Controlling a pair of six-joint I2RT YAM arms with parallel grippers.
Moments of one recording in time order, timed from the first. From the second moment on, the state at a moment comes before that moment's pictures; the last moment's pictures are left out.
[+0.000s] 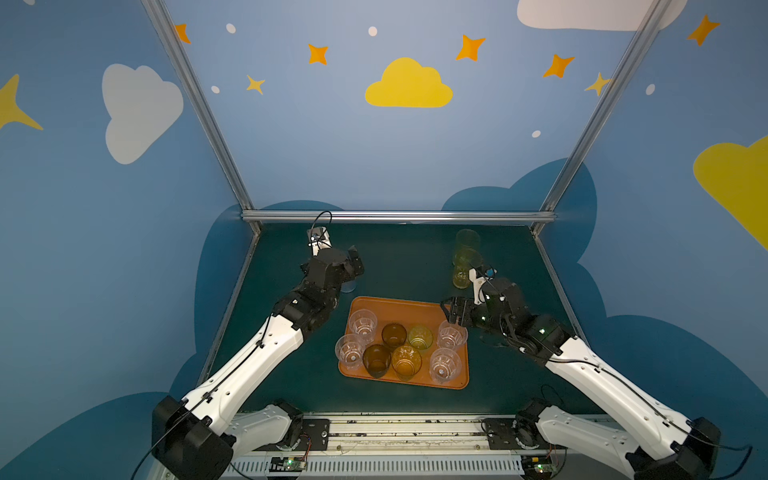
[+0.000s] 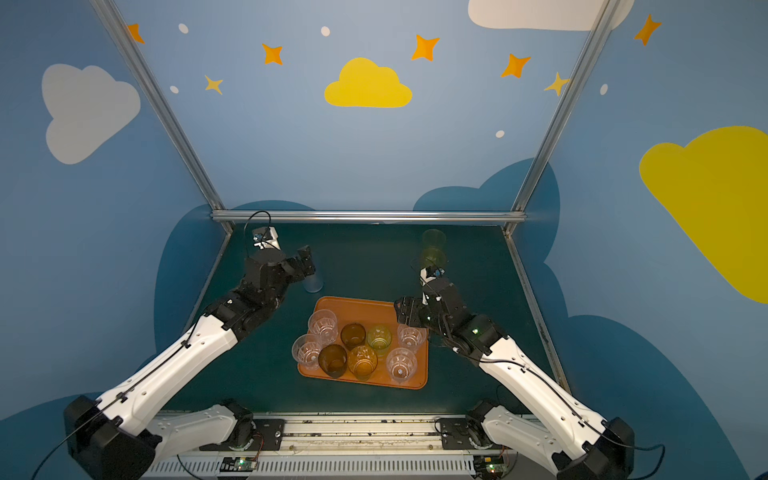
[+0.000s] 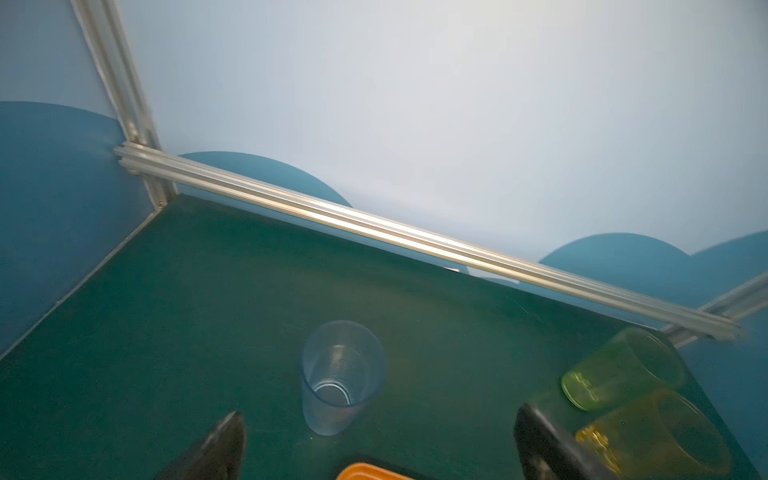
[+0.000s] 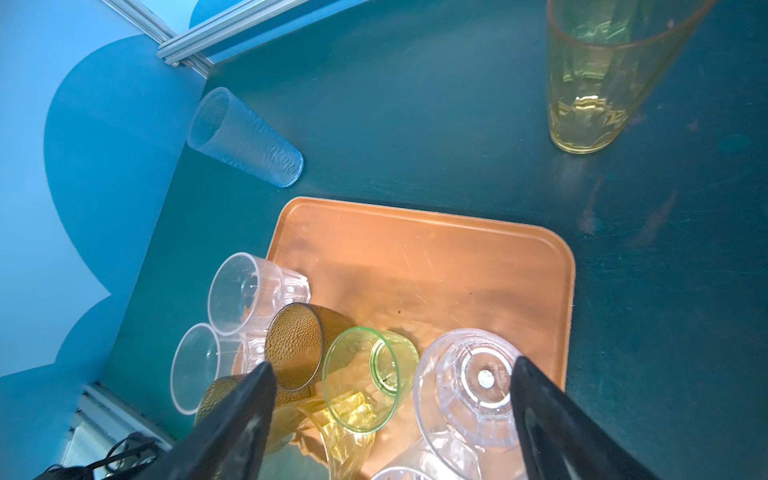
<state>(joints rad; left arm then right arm) -0.47 1.18 1.05 -0.27 -0.50 -0.51 0.68 0.99 0.90 -0.57 0.04 0.62</state>
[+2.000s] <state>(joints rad) -0.10 1.72 1.29 -0.44 0.12 -0.60 0.49 1.01 0.85 -0.56 -0.20 0.65</state>
